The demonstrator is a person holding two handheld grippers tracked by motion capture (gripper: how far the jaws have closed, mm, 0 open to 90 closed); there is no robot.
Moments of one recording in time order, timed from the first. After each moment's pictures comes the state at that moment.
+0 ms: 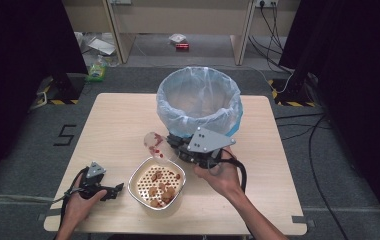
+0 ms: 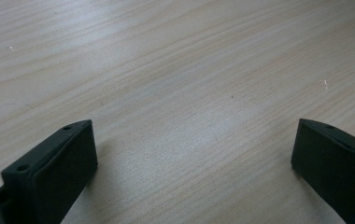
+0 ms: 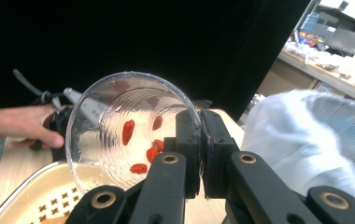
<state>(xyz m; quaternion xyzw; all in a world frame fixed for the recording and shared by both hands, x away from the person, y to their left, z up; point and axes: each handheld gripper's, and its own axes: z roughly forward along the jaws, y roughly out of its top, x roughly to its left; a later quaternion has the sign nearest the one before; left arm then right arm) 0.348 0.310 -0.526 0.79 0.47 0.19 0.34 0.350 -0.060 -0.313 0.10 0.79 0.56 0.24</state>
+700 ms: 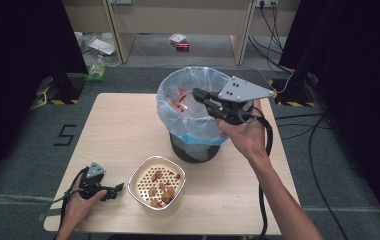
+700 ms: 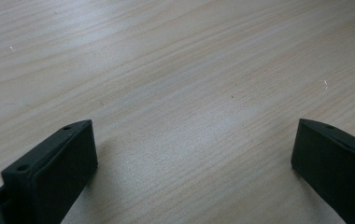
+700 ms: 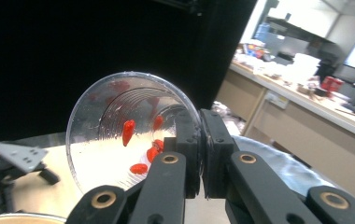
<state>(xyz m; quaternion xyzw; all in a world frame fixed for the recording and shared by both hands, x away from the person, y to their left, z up) 0.348 0.310 -0.526 0.79 0.47 0.19 0.34 0.397 -0.109 -0.231 0.16 0.75 0.57 0.29</state>
